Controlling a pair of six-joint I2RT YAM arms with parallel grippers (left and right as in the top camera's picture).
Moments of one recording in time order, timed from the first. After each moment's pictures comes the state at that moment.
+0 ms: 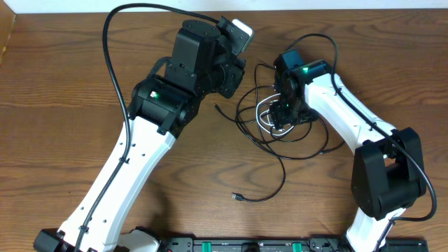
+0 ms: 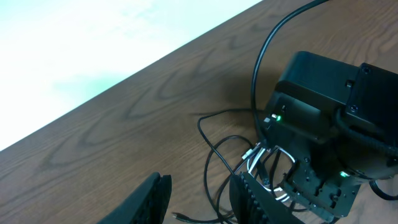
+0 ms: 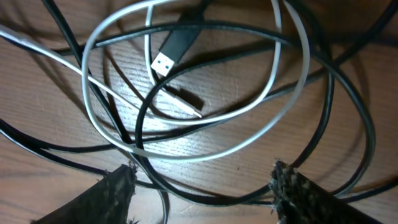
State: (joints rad) left arm -0.49 1.49 1.58 -0.71 0.09 0.14; right arm 0.40 1.93 1.48 -1.08 -0.03 0.15
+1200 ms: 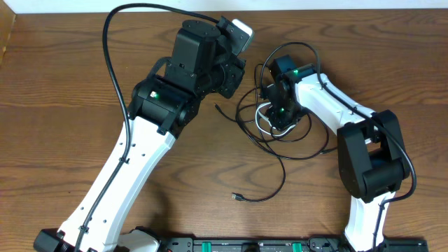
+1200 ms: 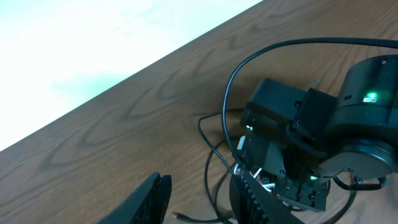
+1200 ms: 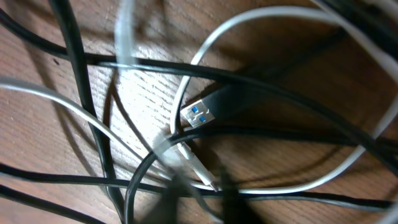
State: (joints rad) left arm -0.49 1.49 1.58 -0.71 0.09 0.14; right arm 0.39 2.07 1.47 -0.97 -0.11 -0.16
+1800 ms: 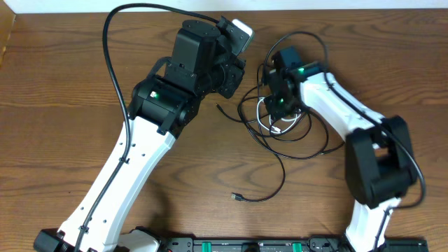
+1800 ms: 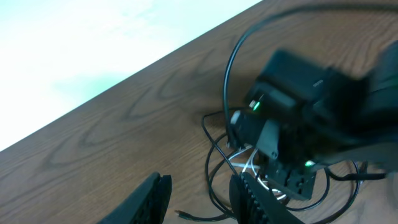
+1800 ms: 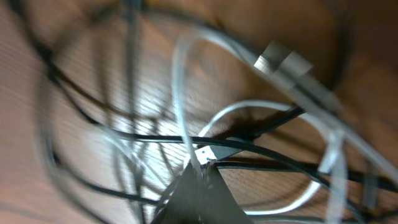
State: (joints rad) left arm -0.49 1.49 1.58 -0.71 0.09 0.14; right arm 0.38 1.97 1.47 -0.82 -0.16 -0.03
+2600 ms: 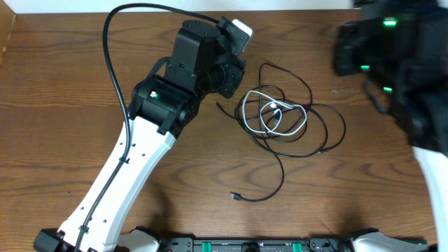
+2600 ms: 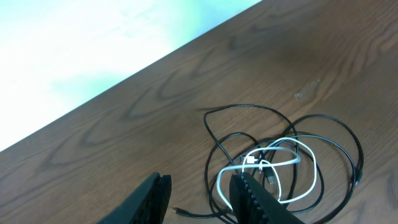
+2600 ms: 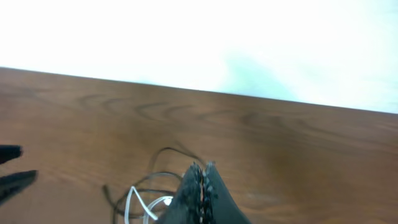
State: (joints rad) left arm -0.49 1.49 1.58 -0.71 0.09 0.14; right arm 0.29 1.41 1.94 -1.04 0.10 0.09
